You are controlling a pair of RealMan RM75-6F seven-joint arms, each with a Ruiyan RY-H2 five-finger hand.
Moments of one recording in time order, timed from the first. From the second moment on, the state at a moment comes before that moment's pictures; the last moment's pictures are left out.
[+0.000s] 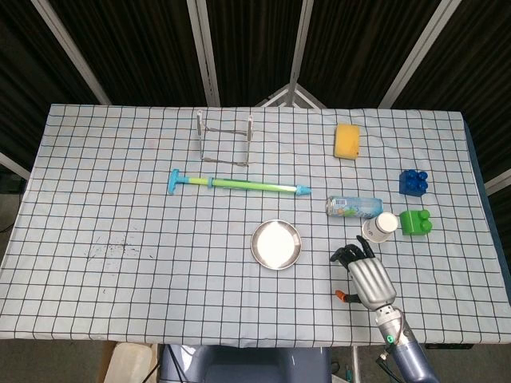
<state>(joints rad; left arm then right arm) -0.01 -1.07 -0.11 -1.49 1.44 1.59 -0.15 0.27 -1.45 0.08 -1.66 -1.46 1.19 -0.30</state>
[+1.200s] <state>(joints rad) -0.02 -1.09 -0.11 -1.50 1.42 1.57 -0.06 0.44 -1.59 0.14 -1.38 -1.31 1.02 -0.31</state>
